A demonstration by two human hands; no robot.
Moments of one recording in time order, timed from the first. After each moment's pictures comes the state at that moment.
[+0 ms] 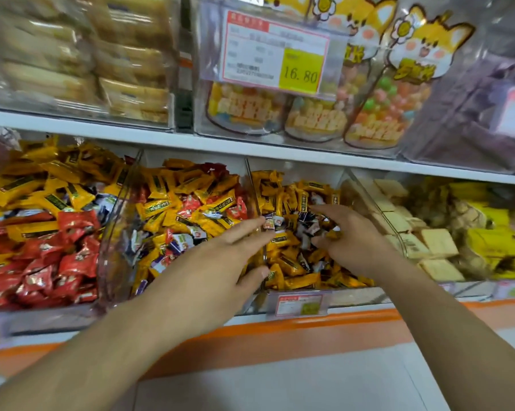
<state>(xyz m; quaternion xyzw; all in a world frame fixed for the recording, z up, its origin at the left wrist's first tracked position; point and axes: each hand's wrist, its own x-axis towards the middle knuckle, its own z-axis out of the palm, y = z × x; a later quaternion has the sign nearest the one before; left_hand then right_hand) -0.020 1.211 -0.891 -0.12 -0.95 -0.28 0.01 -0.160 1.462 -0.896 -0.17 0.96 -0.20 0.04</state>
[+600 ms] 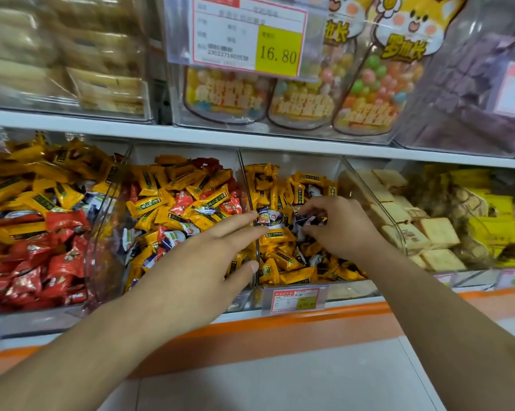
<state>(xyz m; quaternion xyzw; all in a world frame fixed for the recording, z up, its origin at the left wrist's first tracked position) -0.023 1.210 -0.896 -0.12 -0.95 -0.28 0.03 -0.175 1.450 -0.904 -0.19 0.96 -0.20 0.00</state>
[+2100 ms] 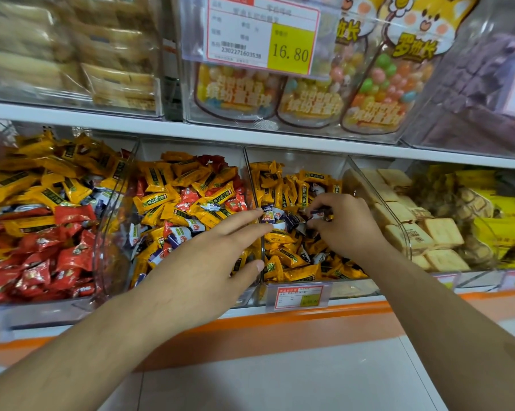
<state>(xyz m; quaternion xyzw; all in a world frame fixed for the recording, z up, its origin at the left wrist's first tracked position) -0.020 1.211 -0.892 -0.12 -0.95 -0.29 0.01 -0.172 1.448 -0.907 -0.17 0.96 -0.22 -0.06</state>
